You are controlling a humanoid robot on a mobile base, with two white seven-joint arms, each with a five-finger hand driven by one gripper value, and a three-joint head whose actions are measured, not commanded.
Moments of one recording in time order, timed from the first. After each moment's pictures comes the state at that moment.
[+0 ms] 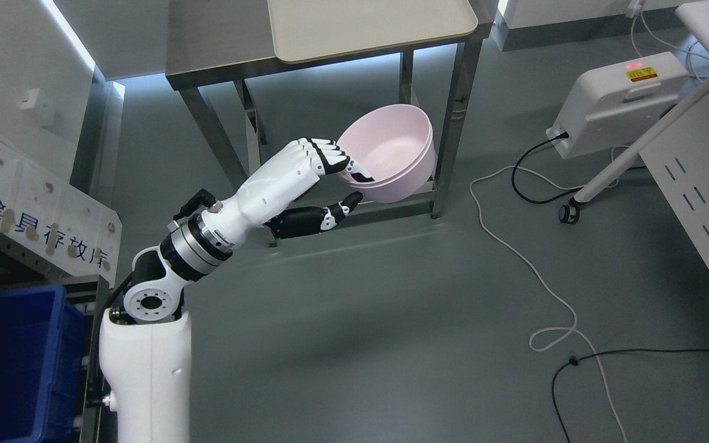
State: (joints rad) left arm -0.36 0.00 0.10 -1.68 -0.29 -0.72 -0.84; right arm 0.08 0.00 -0.09 -0.20 -0.09 0.01 0.06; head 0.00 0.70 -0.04
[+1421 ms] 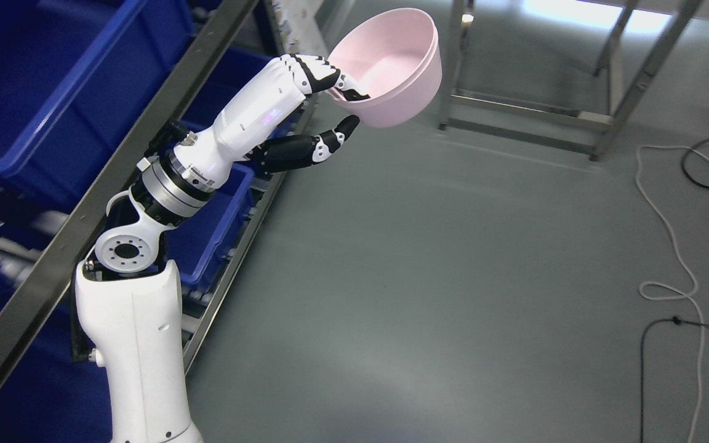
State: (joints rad) left arm -0.56 0.00 0.09 -1.75 -0.27 -0.57 -0.83; right arm 0.08 0.00 -0.09 -0.20 -0.09 0.01 0.06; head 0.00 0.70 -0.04
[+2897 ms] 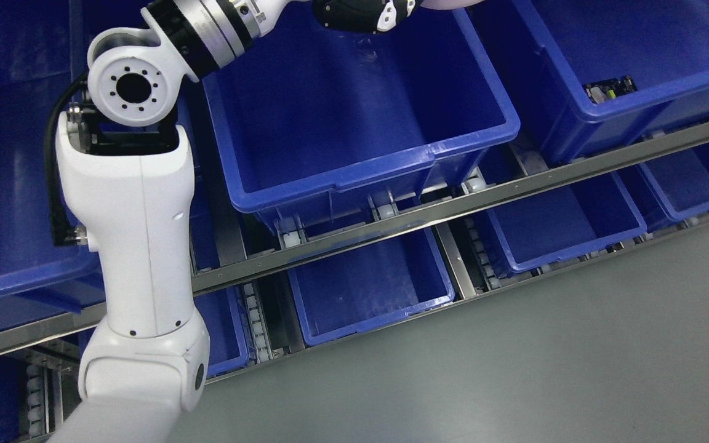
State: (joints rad) left arm -0.96 0.00 -0.11 -1.74 -0.50 -0.08 -0.96; right arm 0.08 0.00 -0.09 -0.20 -0.09 0.01 0.06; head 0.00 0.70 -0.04
